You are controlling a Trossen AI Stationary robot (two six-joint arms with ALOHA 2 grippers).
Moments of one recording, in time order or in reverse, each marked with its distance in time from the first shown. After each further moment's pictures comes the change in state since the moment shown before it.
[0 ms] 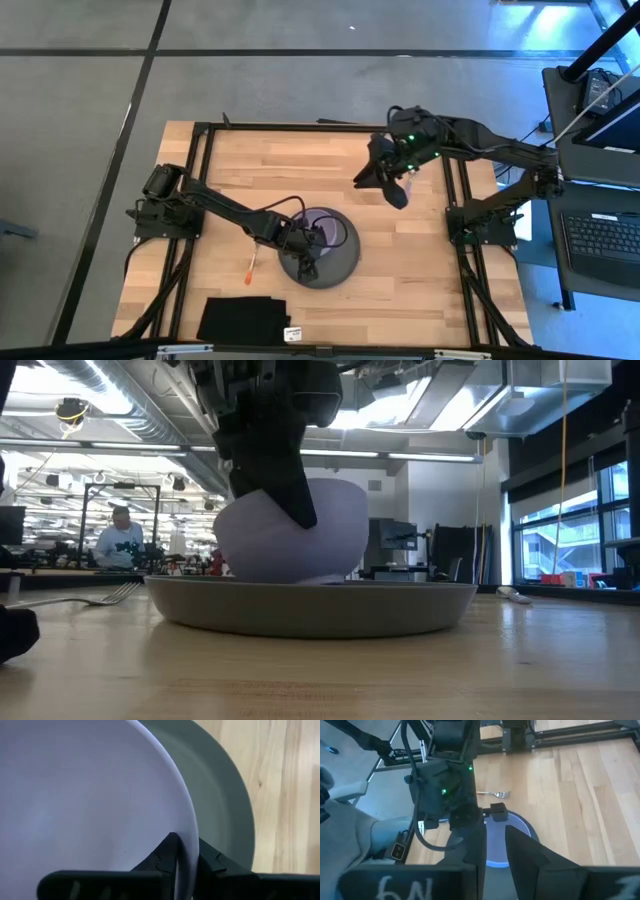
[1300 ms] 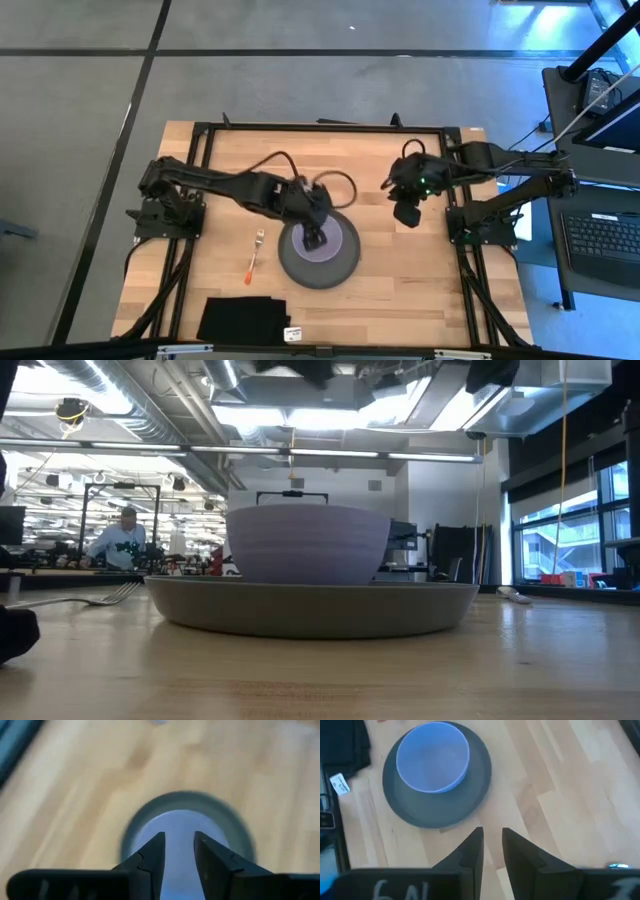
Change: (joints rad) left arm 0.085 -0.060 0.575 -0.660 -0.224 0.032; right arm 0.219 -0.124 -0.171 -0.349 0.455 0.358
